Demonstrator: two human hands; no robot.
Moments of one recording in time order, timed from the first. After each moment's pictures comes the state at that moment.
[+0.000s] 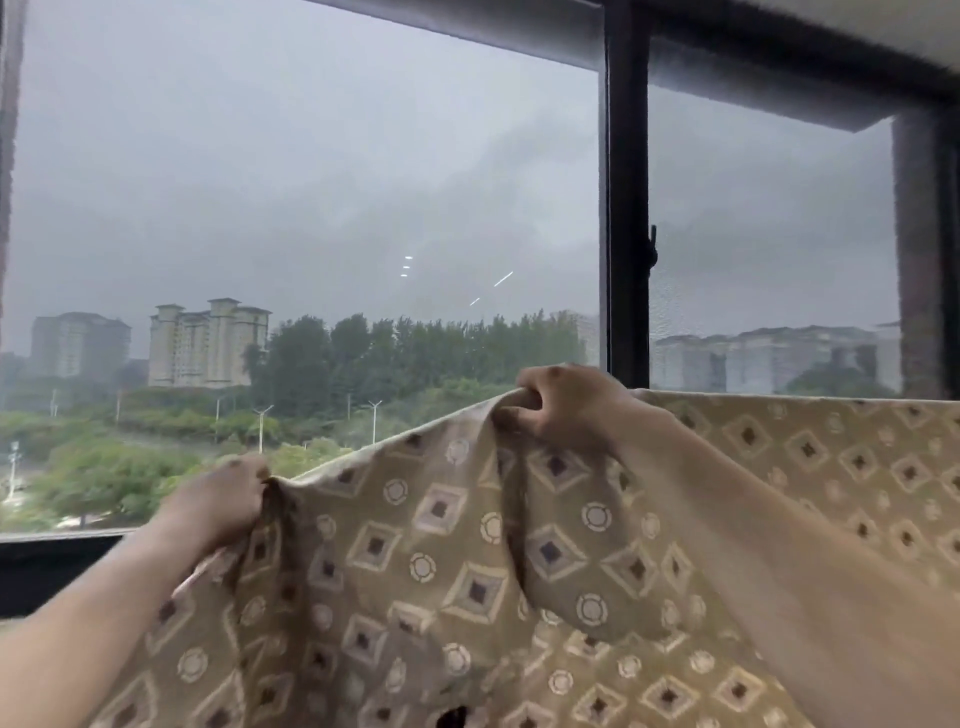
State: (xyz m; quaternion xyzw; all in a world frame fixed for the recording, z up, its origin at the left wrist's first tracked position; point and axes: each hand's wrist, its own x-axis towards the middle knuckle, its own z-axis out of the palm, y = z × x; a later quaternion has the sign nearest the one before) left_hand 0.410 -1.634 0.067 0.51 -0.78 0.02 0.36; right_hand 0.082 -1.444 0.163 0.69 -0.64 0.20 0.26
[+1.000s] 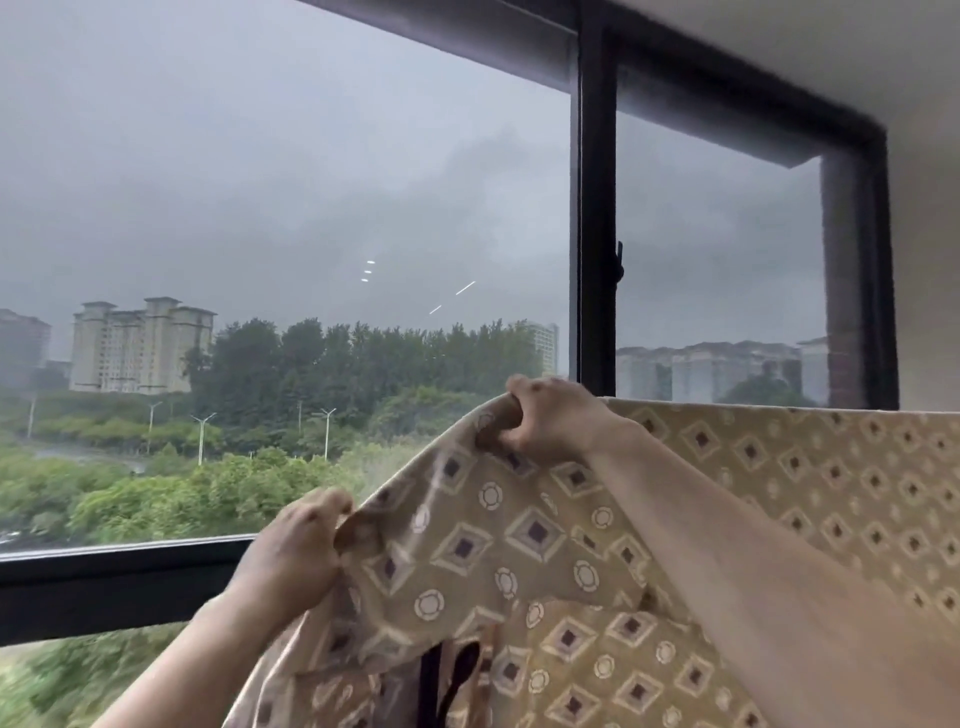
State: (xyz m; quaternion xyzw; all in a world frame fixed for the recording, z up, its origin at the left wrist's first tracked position) left_hand 0.332 -1.569 0.029 0.37 -0.83 0.01 0.42; right_hand 0.083 -1.450 0.159 0.64 -0.70 0.17 0.26
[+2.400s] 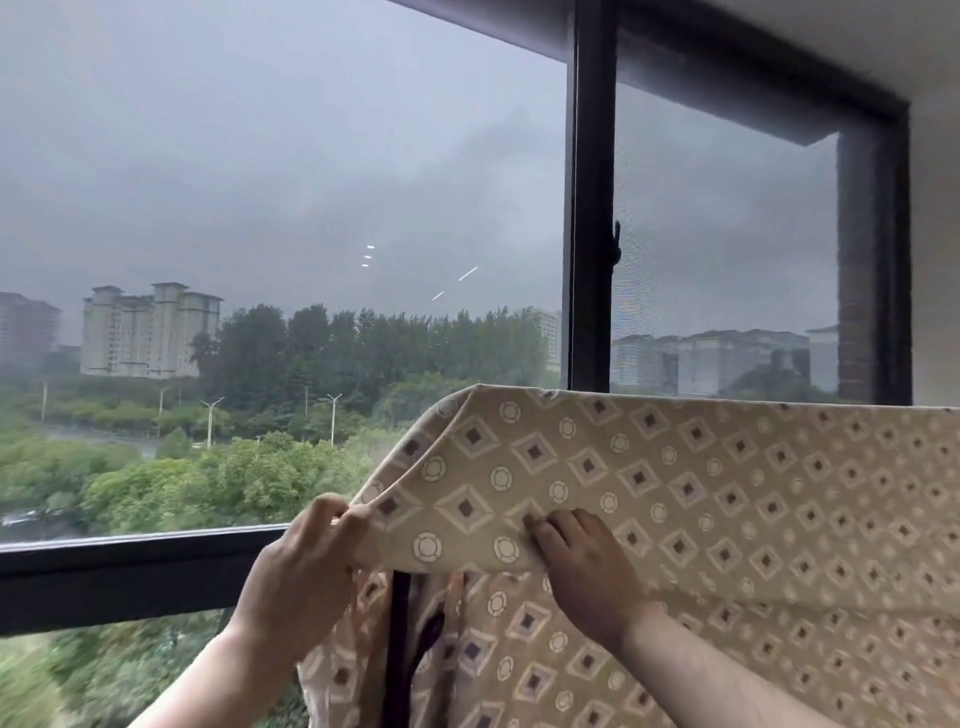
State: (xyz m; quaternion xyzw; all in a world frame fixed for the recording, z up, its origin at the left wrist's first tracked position) left_hand 0.284 -1.569 -0.002 0.22 -0.80 0.25 0.51; right_hand -0.021 -1.482 -0.031 0.65 -0.53 0.26 0.48
